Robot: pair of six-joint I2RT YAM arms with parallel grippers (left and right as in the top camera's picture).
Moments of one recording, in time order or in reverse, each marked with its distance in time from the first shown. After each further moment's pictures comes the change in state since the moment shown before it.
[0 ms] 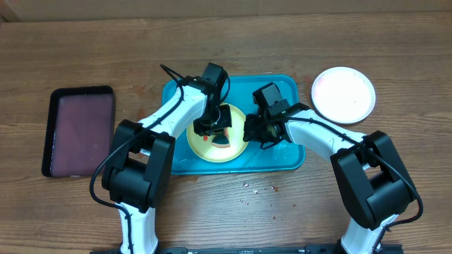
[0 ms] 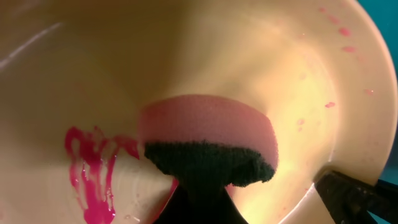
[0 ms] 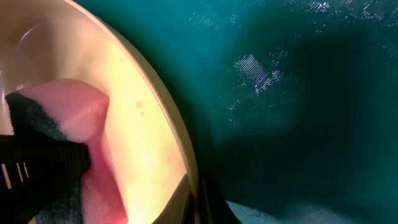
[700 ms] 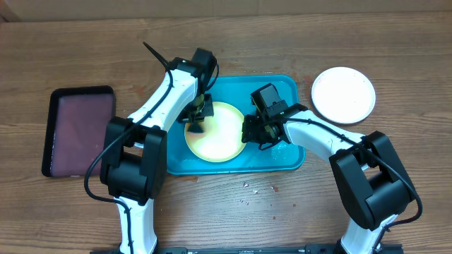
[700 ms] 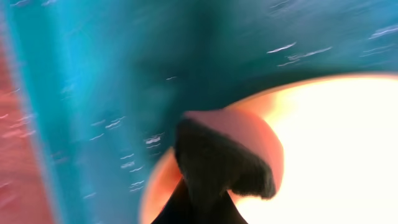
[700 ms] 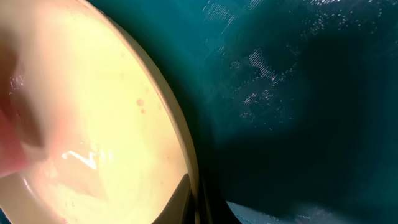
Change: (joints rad) left arm 0.068 0.041 0.193 -0.219 -0.253 0.023; right arm 0.011 0.001 0.000 0.004 -0.008 0.005
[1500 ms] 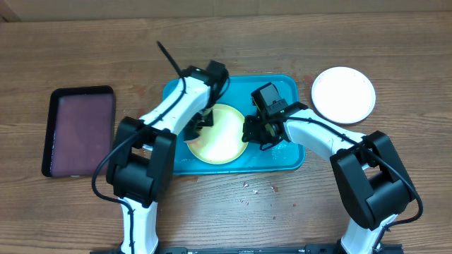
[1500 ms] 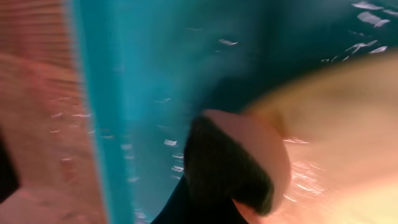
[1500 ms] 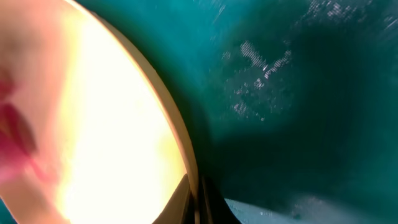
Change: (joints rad) left arm -0.051 0.002 -0.054 -0.093 -0.299 -0.059; right arm -0.003 0.000 0.025 -0.072 0.000 -0.021
